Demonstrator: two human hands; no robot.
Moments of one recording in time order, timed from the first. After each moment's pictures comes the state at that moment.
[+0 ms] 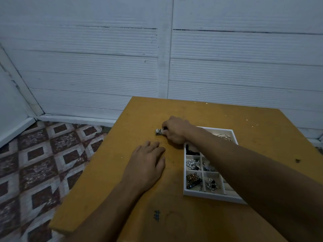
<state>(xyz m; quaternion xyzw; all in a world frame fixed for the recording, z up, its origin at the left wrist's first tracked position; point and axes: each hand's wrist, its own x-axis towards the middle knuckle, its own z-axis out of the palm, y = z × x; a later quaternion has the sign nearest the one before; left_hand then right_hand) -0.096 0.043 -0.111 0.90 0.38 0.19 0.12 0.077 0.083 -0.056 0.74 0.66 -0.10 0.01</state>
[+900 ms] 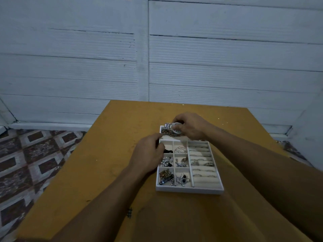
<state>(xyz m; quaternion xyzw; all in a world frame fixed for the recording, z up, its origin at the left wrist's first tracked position) -0.016 0.028 -0.084 0.84 0.38 0.27 0.27 0.158 0.001 -0.023 0.75 0.63 -0.15 -0.18</state>
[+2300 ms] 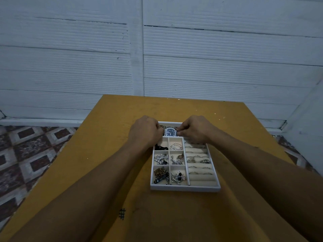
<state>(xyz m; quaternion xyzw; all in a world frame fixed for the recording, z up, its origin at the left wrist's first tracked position) 0.023 0.080 -0.079 0.87 0.43 0.19 0.16 0.183 -0.013 -0.051 0.80 0.57 -0.15 -0.15</state>
